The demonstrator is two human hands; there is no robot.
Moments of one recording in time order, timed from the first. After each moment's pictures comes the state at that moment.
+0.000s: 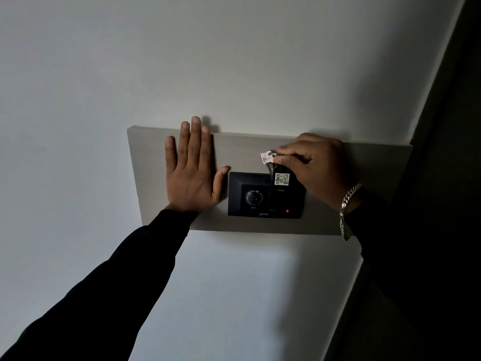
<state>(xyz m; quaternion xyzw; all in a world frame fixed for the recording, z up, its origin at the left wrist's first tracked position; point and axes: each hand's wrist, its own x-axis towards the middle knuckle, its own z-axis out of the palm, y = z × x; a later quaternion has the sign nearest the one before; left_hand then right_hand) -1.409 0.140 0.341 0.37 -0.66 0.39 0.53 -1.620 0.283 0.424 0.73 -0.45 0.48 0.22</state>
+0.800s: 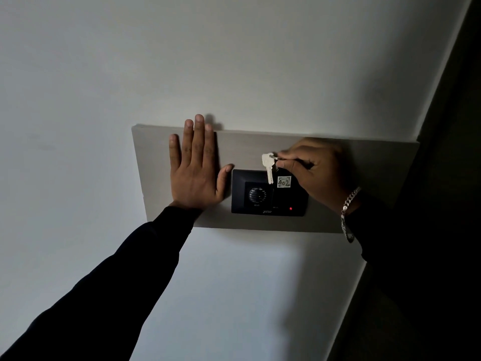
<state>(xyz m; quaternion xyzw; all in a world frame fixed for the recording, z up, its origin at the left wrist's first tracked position) -1.408 0.144 0.341 0.38 -0.66 0.39 0.52 -1.629 0.271 0.407 0.73 -0.41 0.50 0.21</state>
